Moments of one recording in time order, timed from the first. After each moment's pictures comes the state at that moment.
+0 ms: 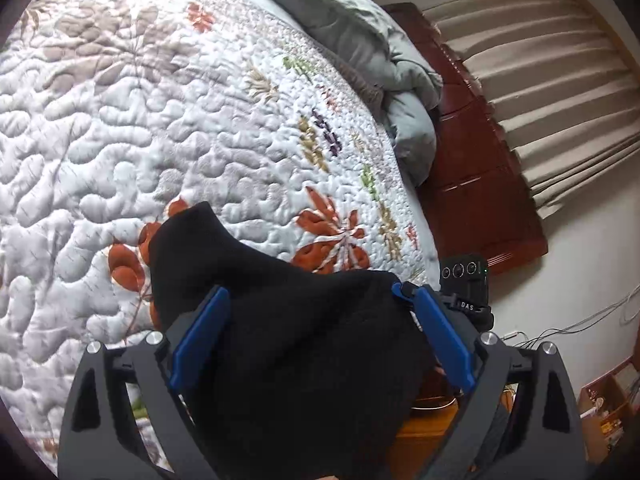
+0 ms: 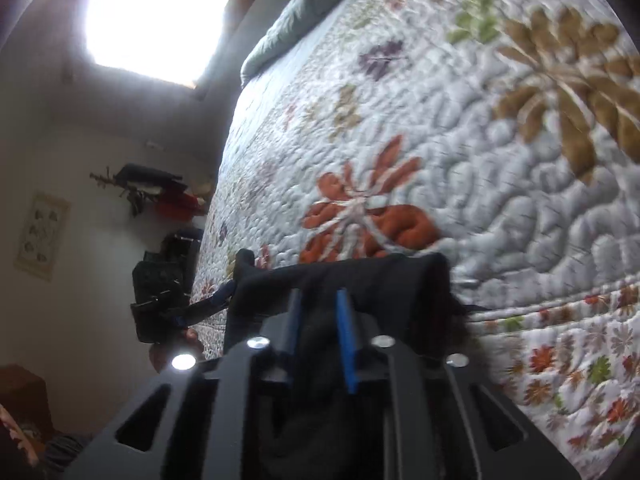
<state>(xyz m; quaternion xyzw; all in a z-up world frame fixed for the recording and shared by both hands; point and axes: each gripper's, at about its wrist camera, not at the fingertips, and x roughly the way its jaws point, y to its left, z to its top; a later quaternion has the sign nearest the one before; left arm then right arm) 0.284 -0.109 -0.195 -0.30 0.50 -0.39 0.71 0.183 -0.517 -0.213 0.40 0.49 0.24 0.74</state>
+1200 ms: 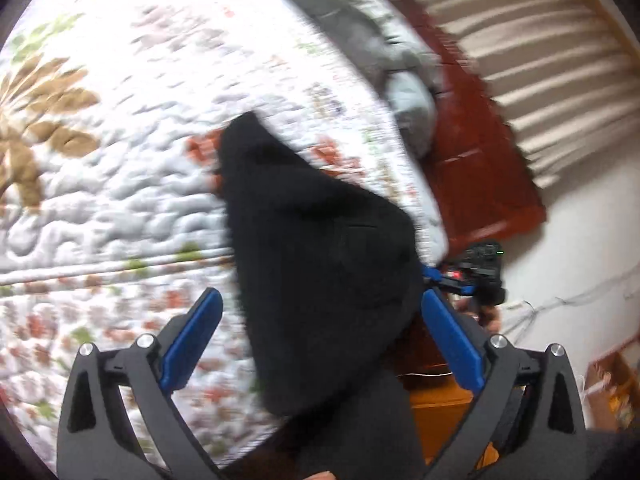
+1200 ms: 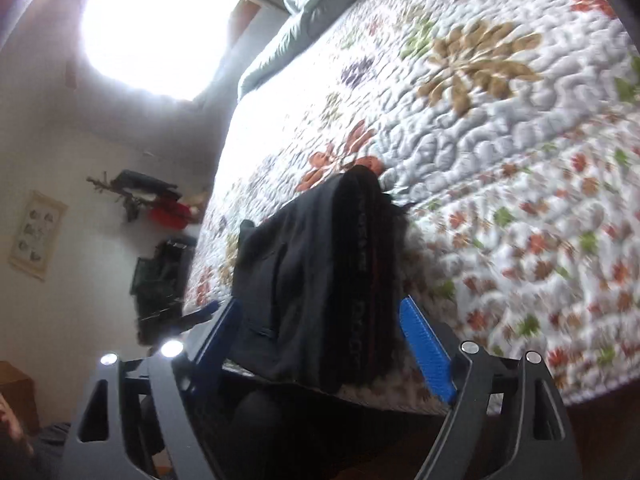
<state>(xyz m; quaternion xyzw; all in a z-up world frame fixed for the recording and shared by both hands) 0.199 -0.042 -0.189 -0.27 0.54 -0.37 0.70 0.090 -0.536 -0.177 0.38 0.49 0.22 0.75</state>
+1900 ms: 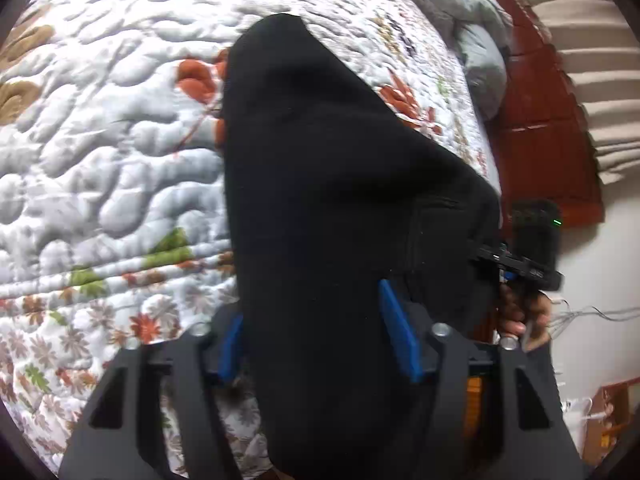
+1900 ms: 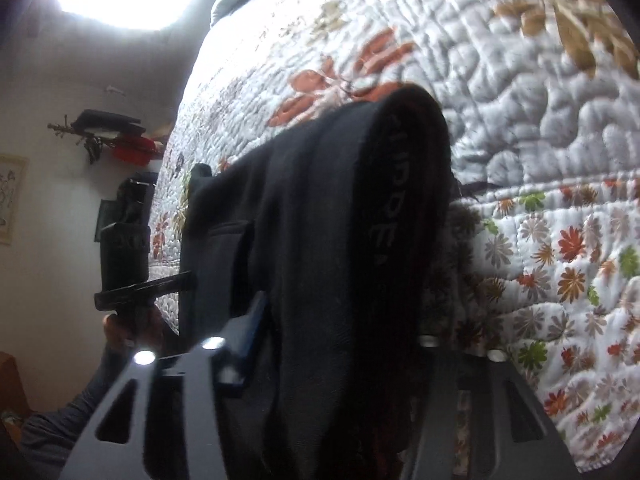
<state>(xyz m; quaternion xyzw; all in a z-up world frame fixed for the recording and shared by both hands) 0.233 -0.105 -0.225 -0.21 0.64 -0.31 0.67 0.146 -0.453 -0.195 0.29 0.58 0.22 0.73</state>
